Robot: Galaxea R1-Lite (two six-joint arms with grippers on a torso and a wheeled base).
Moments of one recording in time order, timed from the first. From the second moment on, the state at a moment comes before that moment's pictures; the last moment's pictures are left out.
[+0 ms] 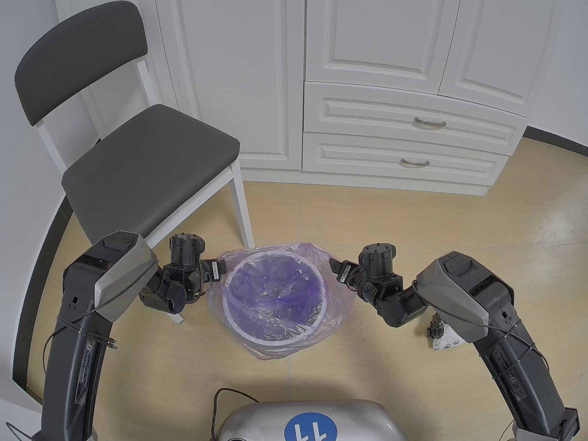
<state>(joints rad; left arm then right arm) -0.19 2.71 -1.49 -0.73 0.18 -0.19 0.41 2.85 -1.73 -0.78 -0.18 0.55</state>
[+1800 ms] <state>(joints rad) -0.16 2.55 -1.37 -0.32 -0.02 0.10 0.42 2.62 -1.49 -0.29 -0.08 0.41</state>
